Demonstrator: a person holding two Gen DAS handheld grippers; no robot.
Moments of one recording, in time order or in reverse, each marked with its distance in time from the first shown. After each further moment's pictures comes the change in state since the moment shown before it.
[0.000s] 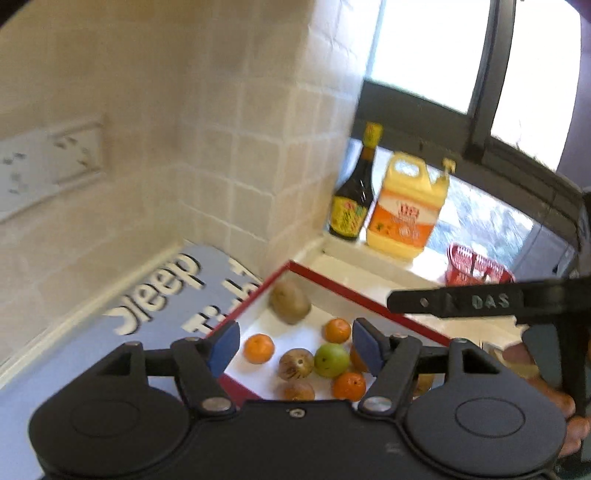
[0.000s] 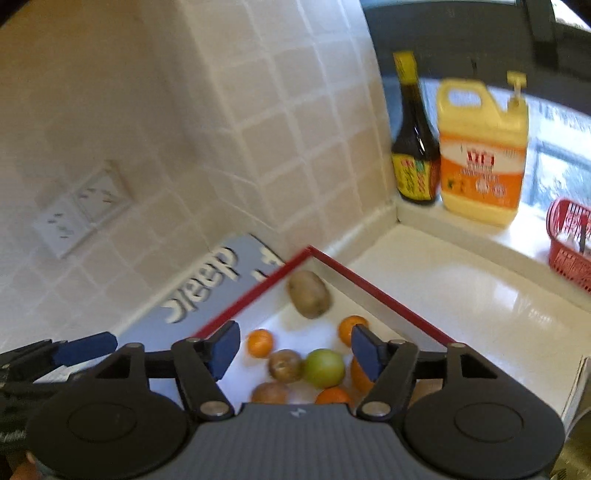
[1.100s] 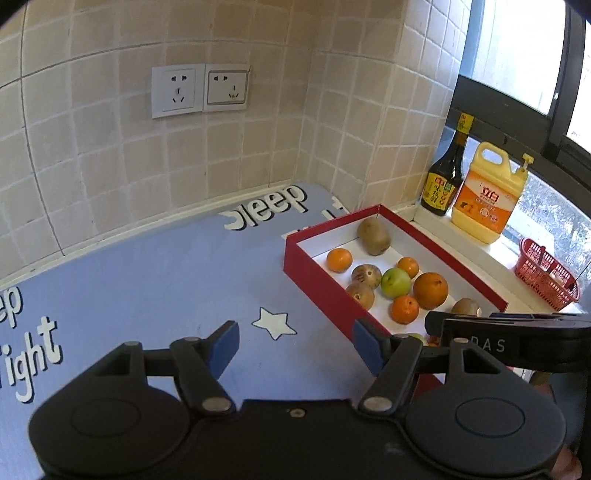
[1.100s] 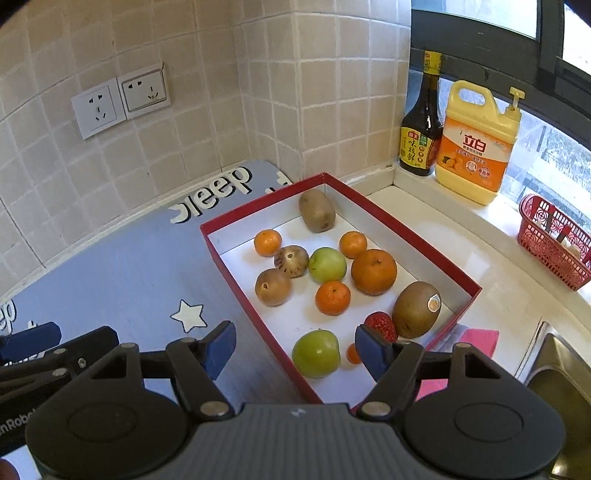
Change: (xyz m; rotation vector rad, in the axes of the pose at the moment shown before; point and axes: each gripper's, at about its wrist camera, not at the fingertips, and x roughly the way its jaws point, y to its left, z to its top) left arm -0.077 -0.032 -0.097 -0.199 0.051 0.344; right arm -0.040 0.052 -0.103 -0.215 0.084 -0.141
